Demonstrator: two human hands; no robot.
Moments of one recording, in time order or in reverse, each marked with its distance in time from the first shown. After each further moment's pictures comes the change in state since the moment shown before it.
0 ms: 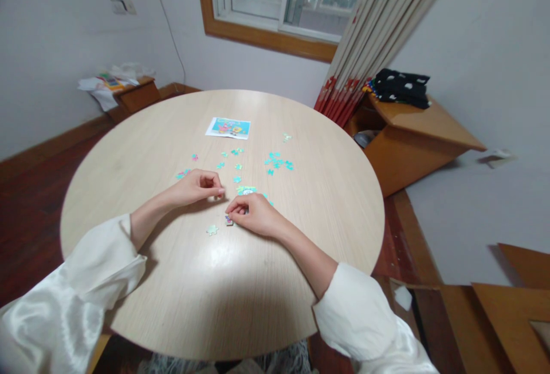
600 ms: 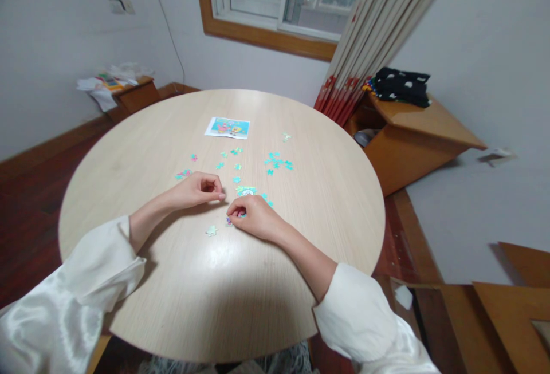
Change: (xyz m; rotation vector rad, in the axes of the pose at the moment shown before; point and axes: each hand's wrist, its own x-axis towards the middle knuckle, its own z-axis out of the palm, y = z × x) left_hand 0.000 -0.003 0.002 0.040 -0.054 0.015; right_hand -0.001 -0.002 0.001 -0.234 0.043 -0.055
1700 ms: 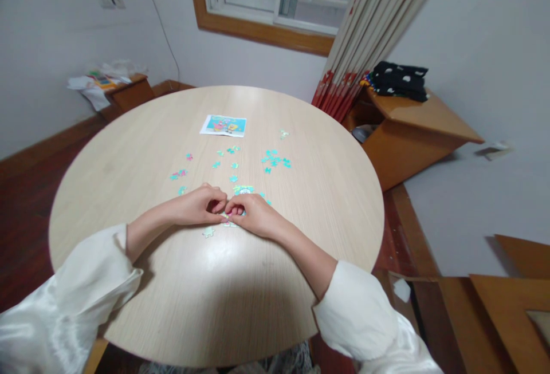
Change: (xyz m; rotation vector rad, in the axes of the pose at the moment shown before) left_hand -0.008 0.017 0.019 0.482 -0.213 0.103; right_hand 0.001 0.007 -0.002 0.097 -0.049 -0.004
